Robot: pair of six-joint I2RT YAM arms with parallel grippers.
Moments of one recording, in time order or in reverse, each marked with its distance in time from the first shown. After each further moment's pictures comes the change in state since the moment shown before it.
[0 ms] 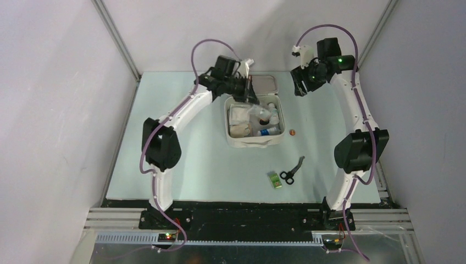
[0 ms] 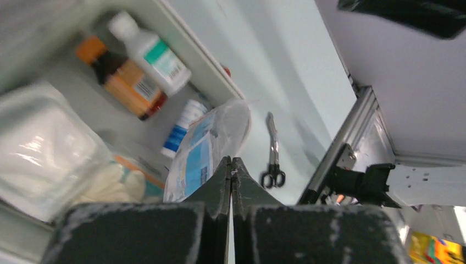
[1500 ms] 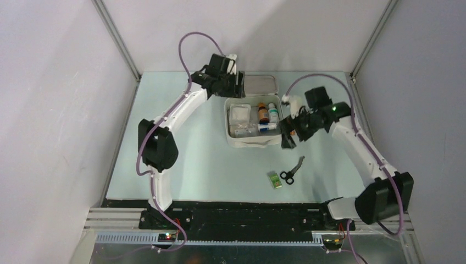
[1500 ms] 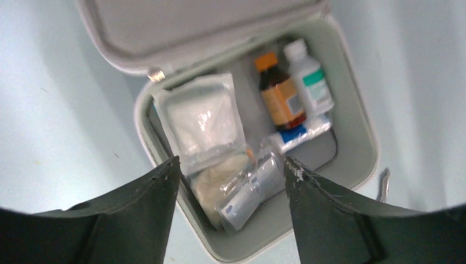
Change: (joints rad) left arm 0.015 -0.023 -0.065 -0.083 -0.502 0.007; right arm 0.145 -0.484 -0.711 0.071 -0.116 0.109
